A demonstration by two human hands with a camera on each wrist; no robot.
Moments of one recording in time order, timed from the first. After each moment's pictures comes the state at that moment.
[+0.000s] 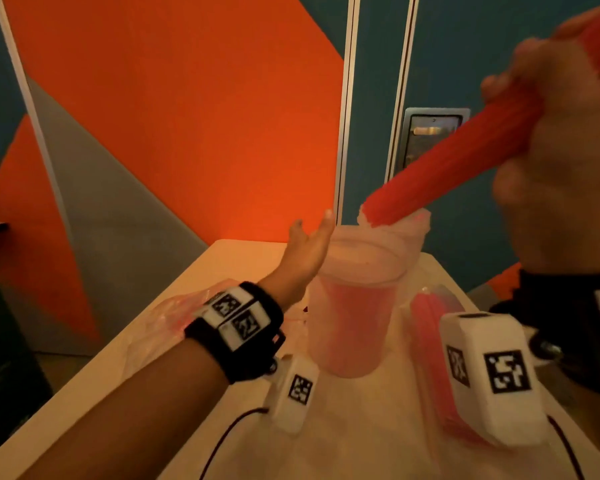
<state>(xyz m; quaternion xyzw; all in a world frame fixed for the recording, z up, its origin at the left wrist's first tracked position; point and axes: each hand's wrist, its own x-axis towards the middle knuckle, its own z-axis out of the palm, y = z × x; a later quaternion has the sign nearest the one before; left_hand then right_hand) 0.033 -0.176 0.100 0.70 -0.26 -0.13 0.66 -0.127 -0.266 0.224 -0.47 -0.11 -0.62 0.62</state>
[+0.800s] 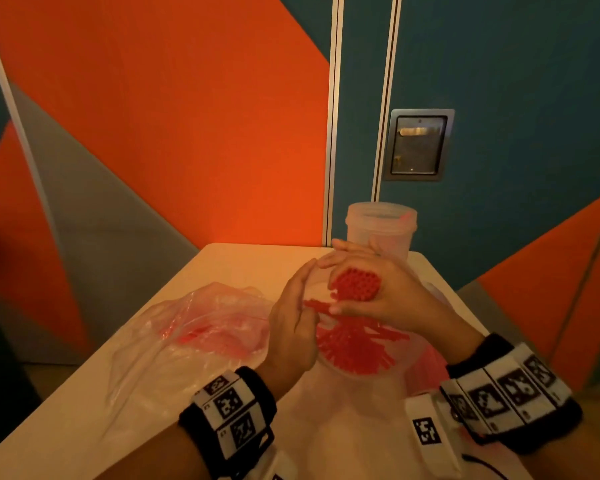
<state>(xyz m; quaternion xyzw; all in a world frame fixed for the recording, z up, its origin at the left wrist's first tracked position) 0.004 -0.165 0.003 0.62 -0.40 0.11 0.67 -0.089 -0.285 0.087 -0.91 -0.11 -0.27 0.29</state>
